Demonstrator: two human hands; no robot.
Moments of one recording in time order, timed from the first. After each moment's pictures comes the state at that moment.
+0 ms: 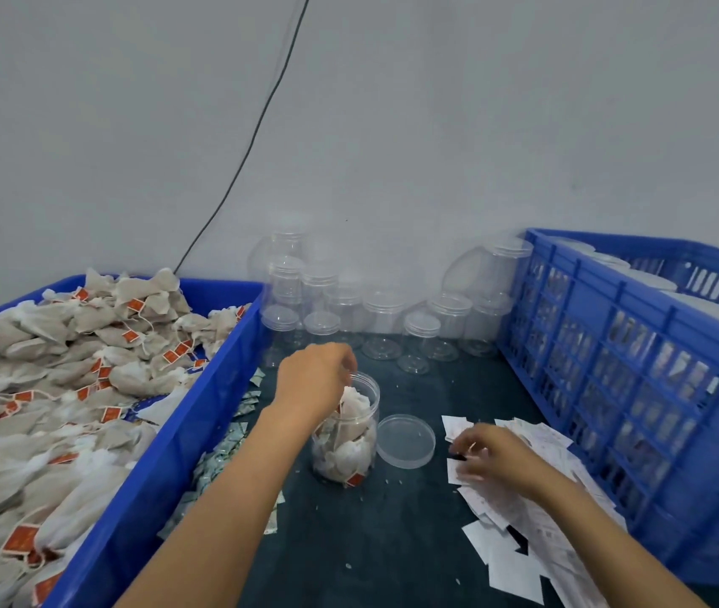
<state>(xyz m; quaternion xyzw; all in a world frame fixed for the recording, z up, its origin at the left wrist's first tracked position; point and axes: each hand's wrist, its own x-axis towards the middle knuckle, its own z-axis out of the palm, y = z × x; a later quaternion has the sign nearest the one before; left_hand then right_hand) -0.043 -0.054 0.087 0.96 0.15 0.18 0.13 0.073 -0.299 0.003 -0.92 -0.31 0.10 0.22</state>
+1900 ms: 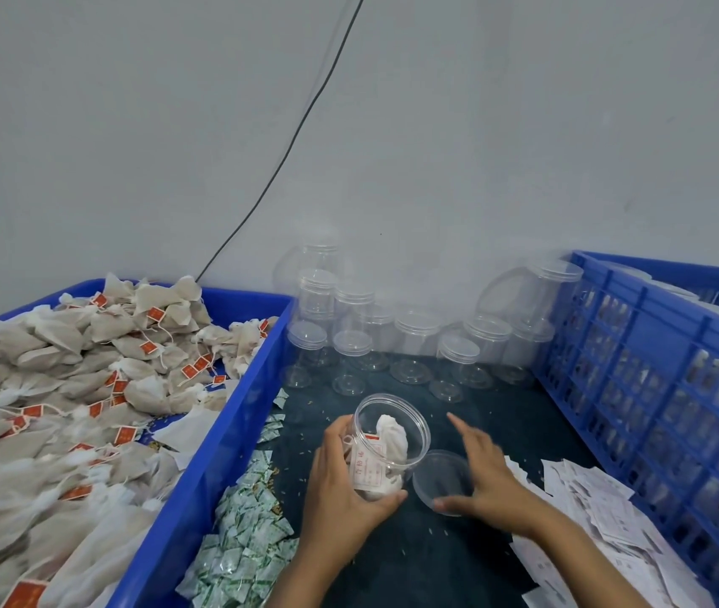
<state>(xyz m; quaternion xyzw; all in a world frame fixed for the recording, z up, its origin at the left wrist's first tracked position) -0.067 -0.053 -0.034 0.81 0.12 0.32 0.48 0.063 -0.230 -0.002 -0.90 -0.33 0.13 0.25</state>
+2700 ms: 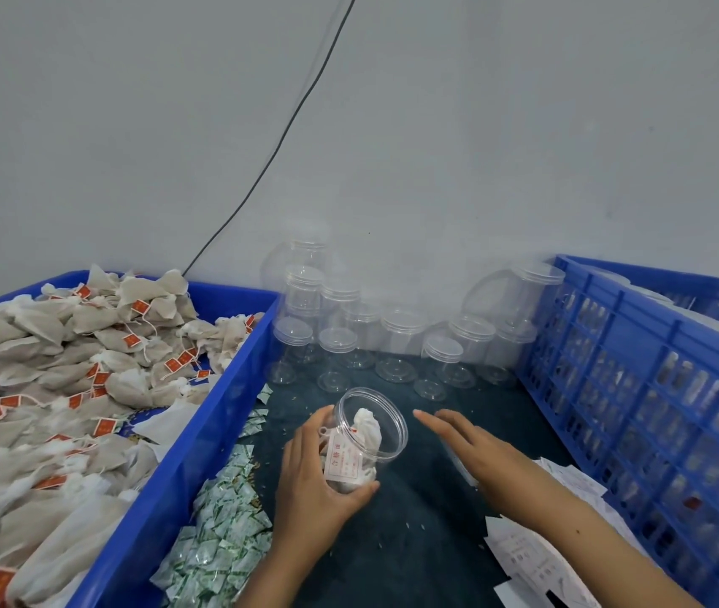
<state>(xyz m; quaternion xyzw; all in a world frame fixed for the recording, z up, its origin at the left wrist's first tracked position) -0.070 -0.053 -0.034 0.81 0.14 0.39 0.41 0.068 -0.254 0.026 -0.87 -0.48 -0.05 0.04</state>
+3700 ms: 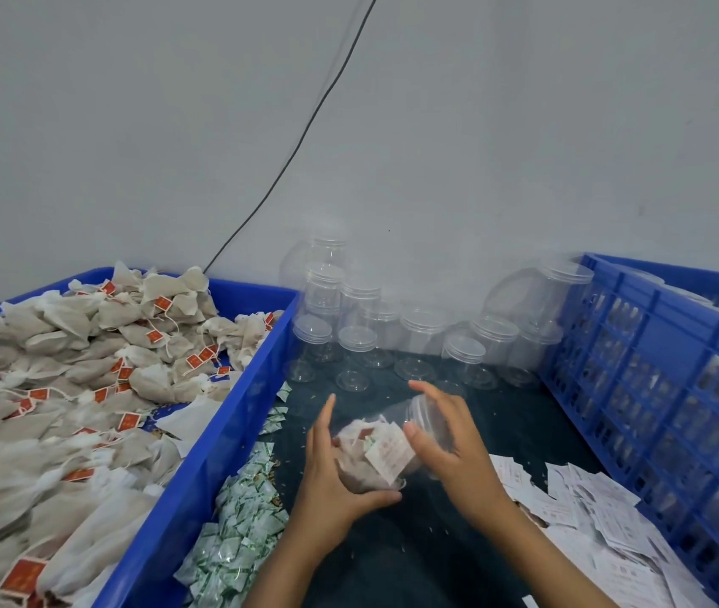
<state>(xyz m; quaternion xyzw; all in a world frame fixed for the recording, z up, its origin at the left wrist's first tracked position) -0.075 -0.041 -0.031 0.77 0.10 0.27 0.58 0.016 -0.187 0.027 -0.75 -0.39 -0.01 0.54</state>
